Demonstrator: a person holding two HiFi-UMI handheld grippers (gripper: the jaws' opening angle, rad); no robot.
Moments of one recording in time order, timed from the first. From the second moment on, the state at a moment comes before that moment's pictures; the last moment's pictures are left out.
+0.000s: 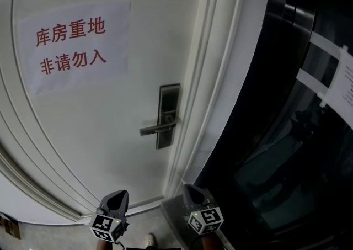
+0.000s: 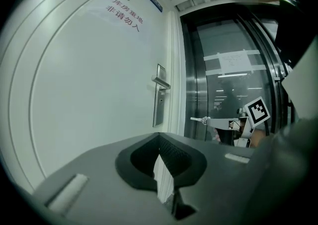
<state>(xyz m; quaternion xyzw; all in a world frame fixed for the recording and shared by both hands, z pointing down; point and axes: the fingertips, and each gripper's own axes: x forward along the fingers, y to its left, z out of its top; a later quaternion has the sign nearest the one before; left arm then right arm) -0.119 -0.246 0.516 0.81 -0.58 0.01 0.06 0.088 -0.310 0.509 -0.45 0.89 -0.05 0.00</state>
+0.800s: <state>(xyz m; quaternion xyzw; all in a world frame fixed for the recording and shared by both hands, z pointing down) -0.145 -0.293 0.514 0.82 -0.57 0.01 0.05 0.042 -0.402 0.462 -0.46 0.89 0.00 0.02</state>
